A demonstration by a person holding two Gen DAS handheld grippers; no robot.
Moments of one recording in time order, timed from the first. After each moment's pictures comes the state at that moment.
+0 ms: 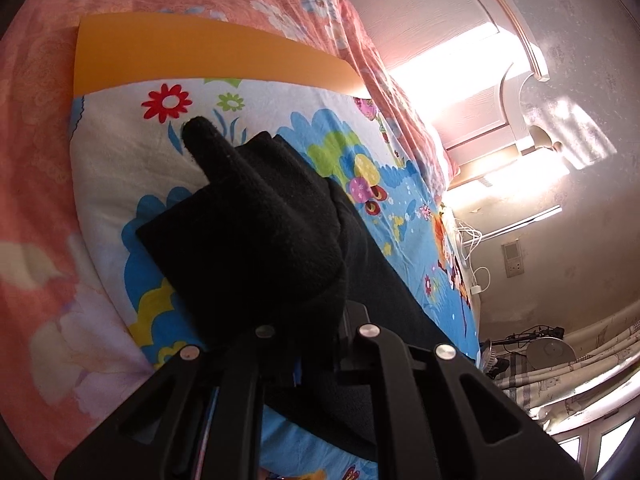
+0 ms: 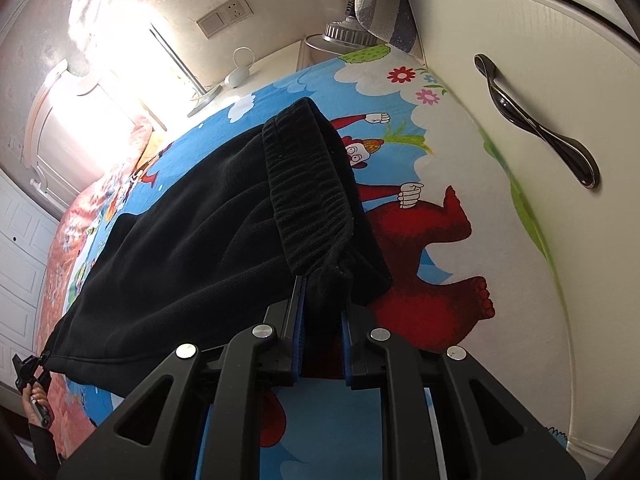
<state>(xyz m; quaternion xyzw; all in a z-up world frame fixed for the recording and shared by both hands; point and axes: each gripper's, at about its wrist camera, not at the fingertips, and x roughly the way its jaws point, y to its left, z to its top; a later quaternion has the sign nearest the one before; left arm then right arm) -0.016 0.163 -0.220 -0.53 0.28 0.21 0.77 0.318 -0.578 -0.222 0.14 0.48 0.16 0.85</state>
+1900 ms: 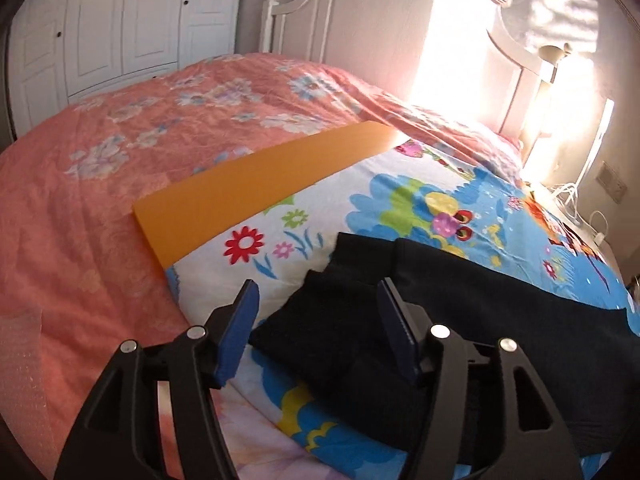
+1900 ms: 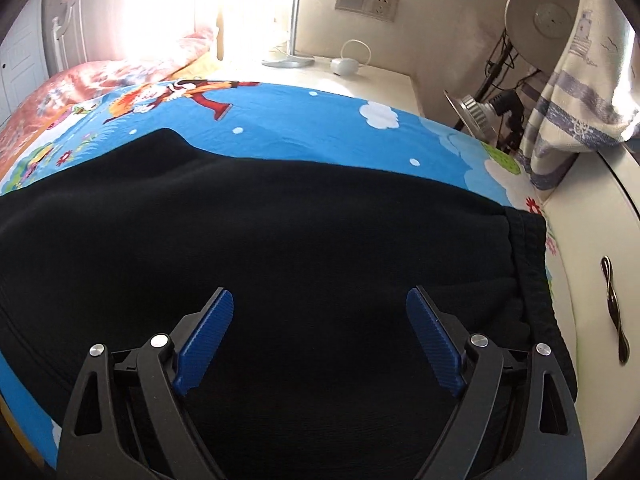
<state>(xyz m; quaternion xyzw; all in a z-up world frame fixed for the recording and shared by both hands) -0.004 0.140 -0.173 -0.20 0.30 0.35 0.87 0.315 -0.367 -0.216 -0.13 0.42 0.16 0.88</state>
